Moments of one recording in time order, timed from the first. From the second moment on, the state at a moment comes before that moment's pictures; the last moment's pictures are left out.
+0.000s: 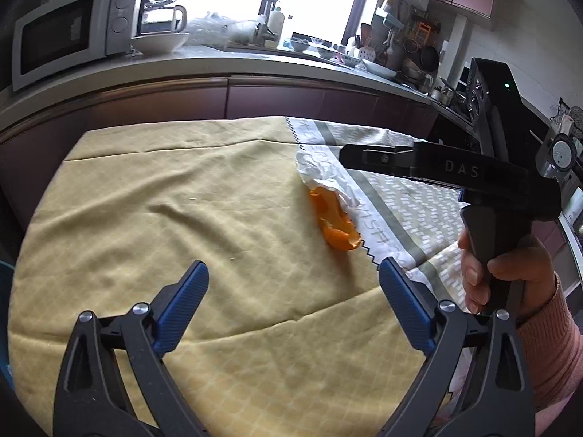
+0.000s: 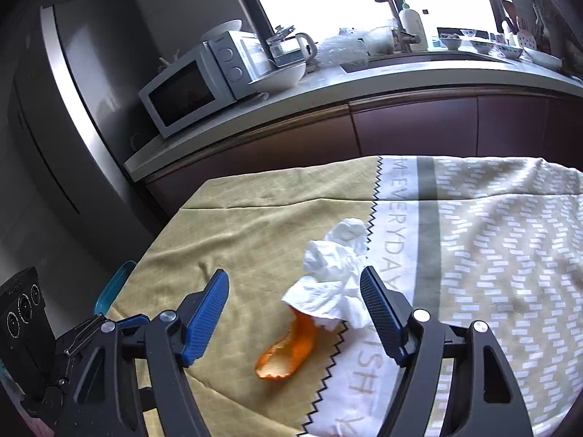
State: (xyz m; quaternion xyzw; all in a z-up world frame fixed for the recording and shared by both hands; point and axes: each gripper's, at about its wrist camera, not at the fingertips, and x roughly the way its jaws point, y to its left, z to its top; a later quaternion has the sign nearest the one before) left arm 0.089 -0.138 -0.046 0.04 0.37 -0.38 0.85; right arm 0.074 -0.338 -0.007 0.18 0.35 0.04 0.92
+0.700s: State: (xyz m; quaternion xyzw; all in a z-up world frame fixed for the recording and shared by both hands) left arm 0.128 -0.218 -0.077 0.08 0.45 -0.37 0.81; right arm 0.111 -0.365 -0.039 0.23 0.39 0.06 0.89
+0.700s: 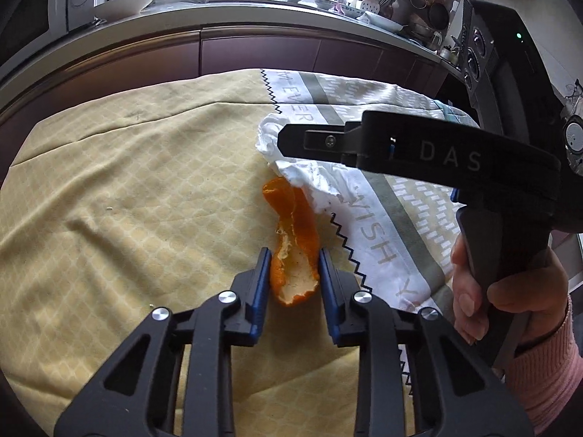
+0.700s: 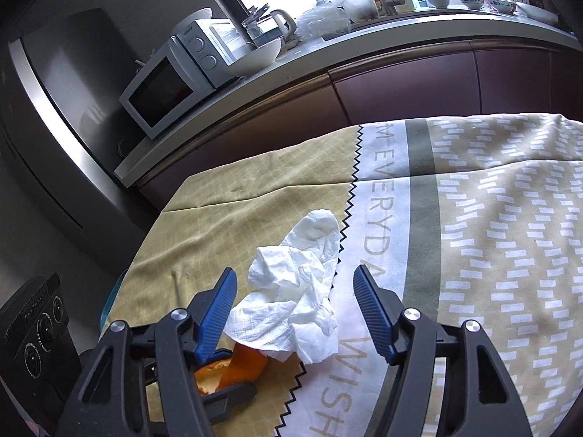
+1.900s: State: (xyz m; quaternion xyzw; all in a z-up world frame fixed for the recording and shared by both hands) left arm 0.106 -0.094 -0.036 0.05 0.39 -0.30 0.87; right arm 0.087 -0.328 -0.026 0.24 0.36 0.11 0.89
